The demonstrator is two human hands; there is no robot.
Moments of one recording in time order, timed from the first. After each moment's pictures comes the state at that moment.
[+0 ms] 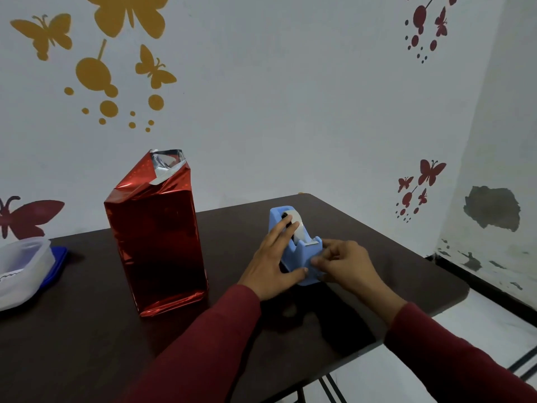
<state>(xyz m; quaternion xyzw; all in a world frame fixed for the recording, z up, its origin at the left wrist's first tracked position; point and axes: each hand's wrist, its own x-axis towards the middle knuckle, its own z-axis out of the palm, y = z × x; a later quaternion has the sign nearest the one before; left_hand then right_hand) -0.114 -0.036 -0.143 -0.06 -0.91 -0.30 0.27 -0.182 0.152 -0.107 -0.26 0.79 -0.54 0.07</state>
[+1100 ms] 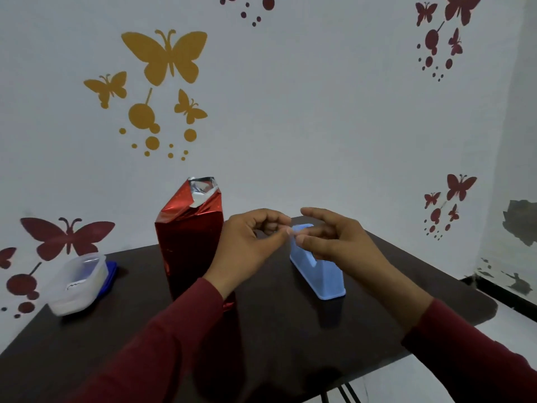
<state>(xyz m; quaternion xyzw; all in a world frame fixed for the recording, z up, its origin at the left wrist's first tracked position) -0.008 -0.021 -0.013 -0.01 -0.82 -0.40 0.42 -0.110 0.152 -0.014 -0.39 0.67 -0.62 0.10</state>
